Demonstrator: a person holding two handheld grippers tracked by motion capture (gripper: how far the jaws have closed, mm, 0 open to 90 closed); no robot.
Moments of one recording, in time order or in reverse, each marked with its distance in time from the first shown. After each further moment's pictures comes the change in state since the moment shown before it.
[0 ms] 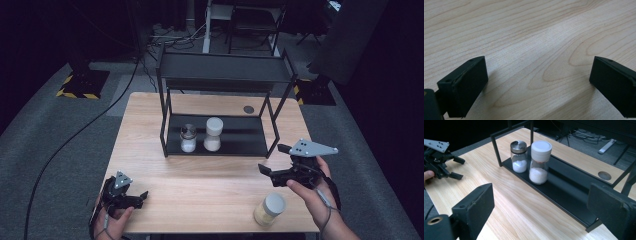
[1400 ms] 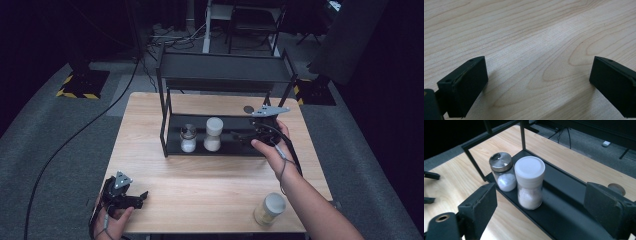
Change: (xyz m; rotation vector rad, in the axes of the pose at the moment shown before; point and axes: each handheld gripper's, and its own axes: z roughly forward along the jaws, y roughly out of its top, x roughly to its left) left arm 0.000 0.000 0.000 0.001 -0.001 -0.002; right arm -0.036 0.062 0.112 0.070 0.006 0.048
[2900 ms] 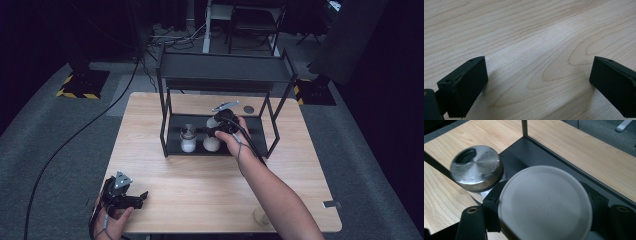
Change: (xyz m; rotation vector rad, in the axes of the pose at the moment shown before) left arm 0.000 0.000 0.000 0.002 -0.002 0.003; right arm 0.010 0.031 0.147 0.144 -0.005 -0.029
